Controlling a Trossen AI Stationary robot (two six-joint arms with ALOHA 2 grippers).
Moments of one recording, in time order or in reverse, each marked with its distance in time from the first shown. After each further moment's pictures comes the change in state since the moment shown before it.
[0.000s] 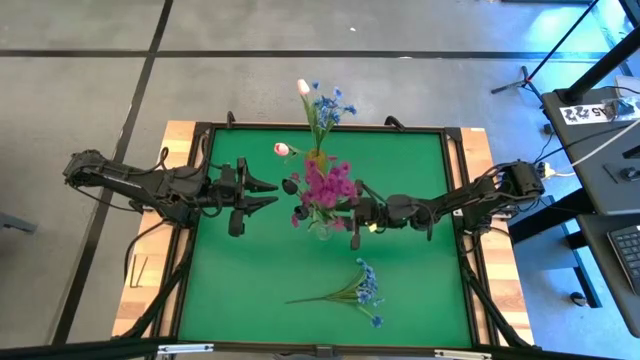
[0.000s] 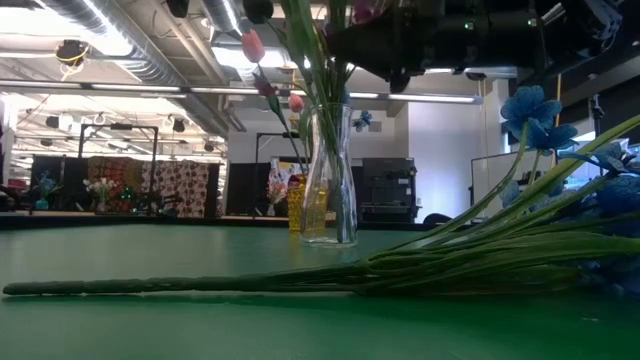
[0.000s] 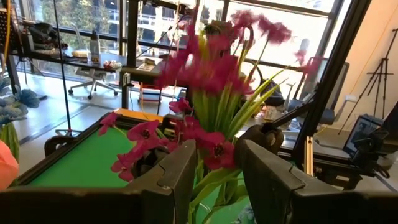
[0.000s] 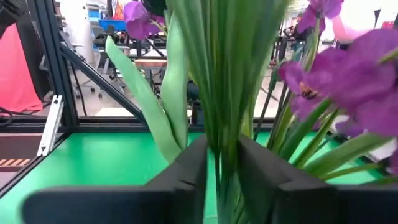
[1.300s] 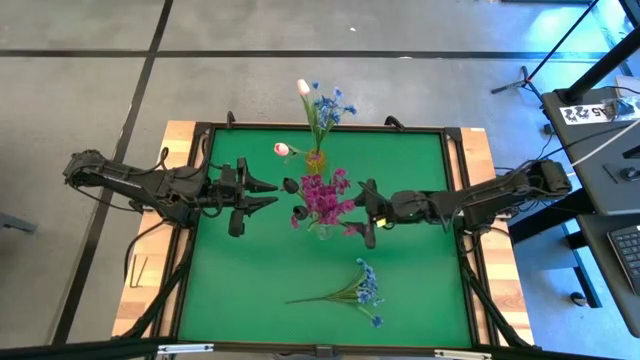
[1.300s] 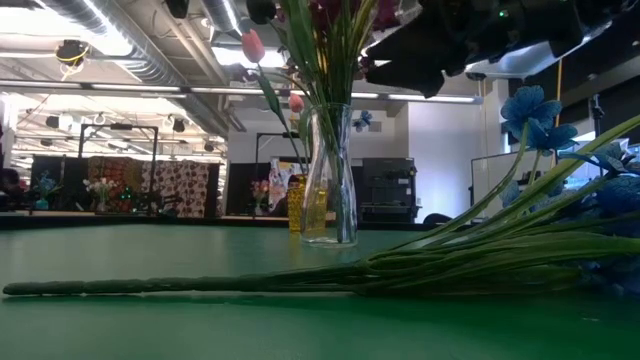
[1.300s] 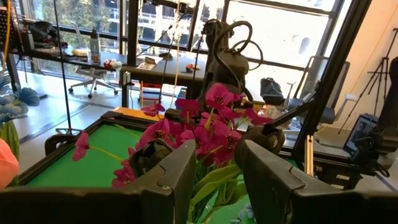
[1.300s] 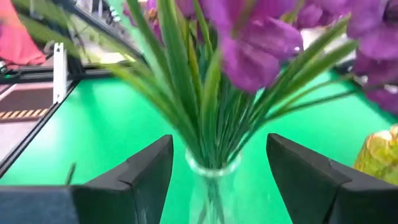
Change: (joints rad) left arm 0.000 0.000 0.000 -0.005 0.000 -0.003; right arm 0.001 -0.244 0.001 -0.525 -0.011 0.124
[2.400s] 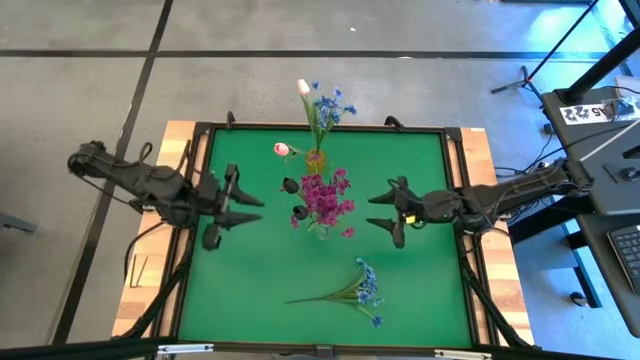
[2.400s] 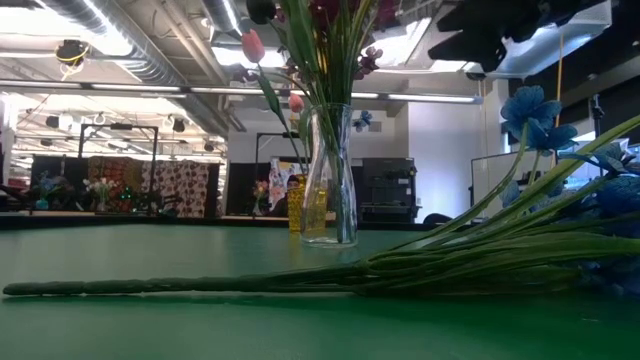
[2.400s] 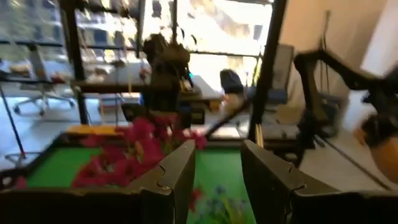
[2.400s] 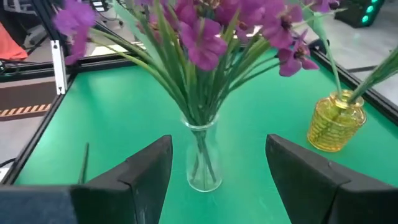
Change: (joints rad) left arm -0.171 -0.009 0.208 -0.217 0.024 0.079; right arm 0.101 -0.356 0.000 -0.467 0.143 0.120
